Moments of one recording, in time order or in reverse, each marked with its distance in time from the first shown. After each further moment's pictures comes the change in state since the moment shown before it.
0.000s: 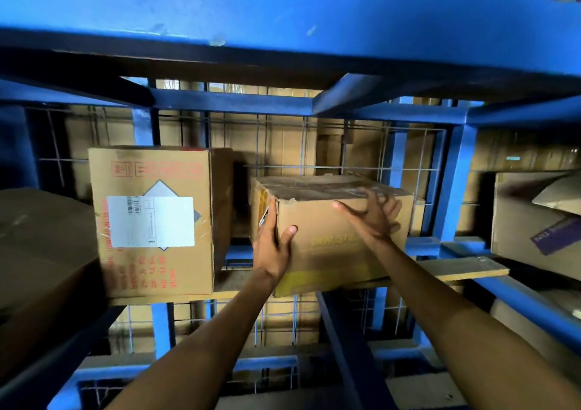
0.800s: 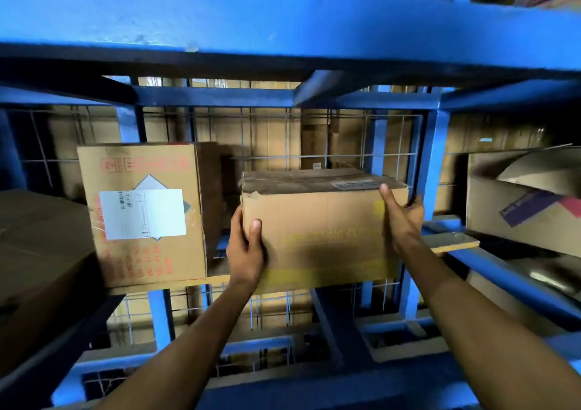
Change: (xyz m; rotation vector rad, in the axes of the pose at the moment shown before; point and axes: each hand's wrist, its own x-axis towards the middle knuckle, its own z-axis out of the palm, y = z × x) left_hand -0.055 0.027 -0.020 -0.219 0.206 -0.072; right_hand -0.047 0.044 -0.076 0.647 0.302 0.172
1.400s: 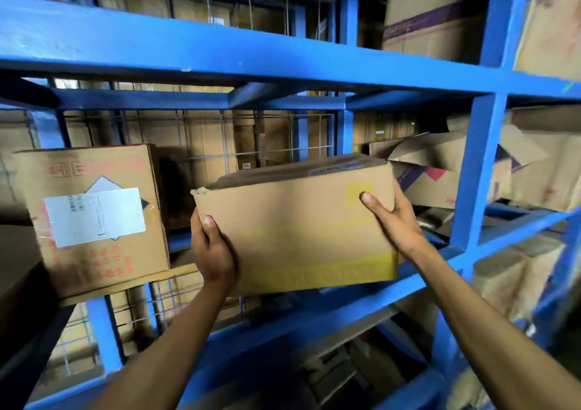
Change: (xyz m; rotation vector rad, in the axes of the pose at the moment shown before) left_hand -0.057 0.064 -0.026 -0.232 0.007 0.062; right_hand -0.181 -0.118 -0.131 -0.302 -0.215 -0.334
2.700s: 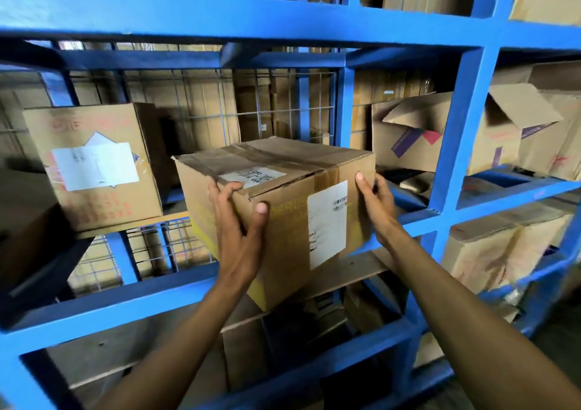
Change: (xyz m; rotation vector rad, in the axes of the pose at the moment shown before) left_hand -0.140 0.127 0.038 0.218 -0.261 0.031; right_hand -0.028 0.060 -0.052 0.159 0.029 0.356
